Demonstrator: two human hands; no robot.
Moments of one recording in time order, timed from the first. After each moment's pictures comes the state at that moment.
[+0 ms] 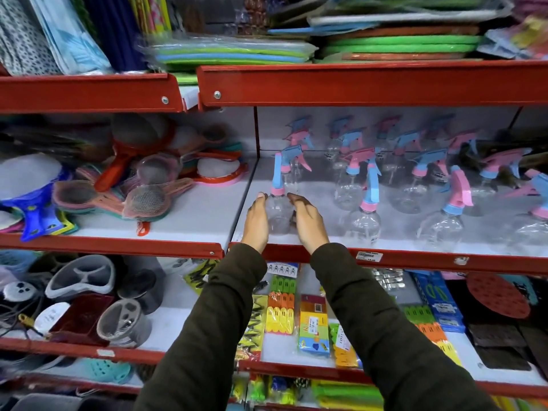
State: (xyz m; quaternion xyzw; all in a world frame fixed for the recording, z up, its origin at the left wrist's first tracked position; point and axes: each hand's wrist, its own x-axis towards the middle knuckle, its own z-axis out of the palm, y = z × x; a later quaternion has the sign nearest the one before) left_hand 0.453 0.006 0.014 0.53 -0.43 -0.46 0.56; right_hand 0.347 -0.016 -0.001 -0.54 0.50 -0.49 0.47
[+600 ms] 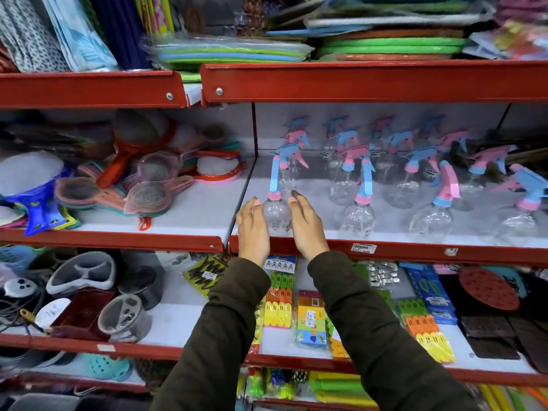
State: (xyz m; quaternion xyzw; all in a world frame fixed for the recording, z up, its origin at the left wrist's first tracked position) left_hand 0.449 0.048 -0.003 0.58 -0.46 -0.32 0.59; right_hand 0.344 0.025 -0.001 -0.59 0.49 -0.49 0.40
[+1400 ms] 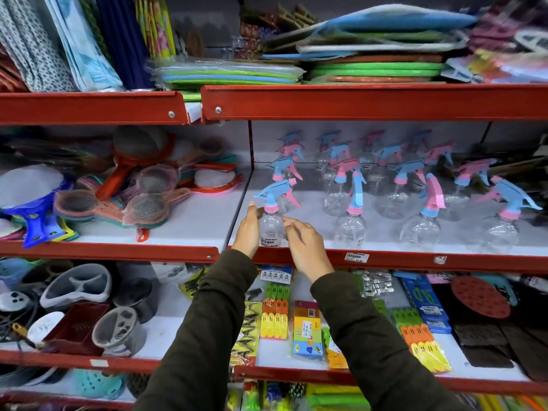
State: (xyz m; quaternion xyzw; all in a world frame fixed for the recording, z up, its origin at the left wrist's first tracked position) left_hand 0.460 0.023 0.014 0.53 -0.48 -0.44 0.54; right_hand 0.330 0.046 -0.006 -0.65 0.52 -0.44 0.34
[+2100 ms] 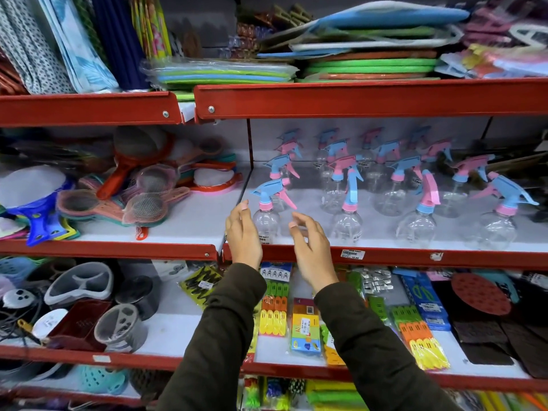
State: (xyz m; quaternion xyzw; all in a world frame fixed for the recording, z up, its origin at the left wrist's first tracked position) left_hand 0.441 0.053 0.005 0.56 -0.41 -0.27 0.66; right_hand 0.314 0.067 -0.008 -0.62 0.48 -0.53 0.33
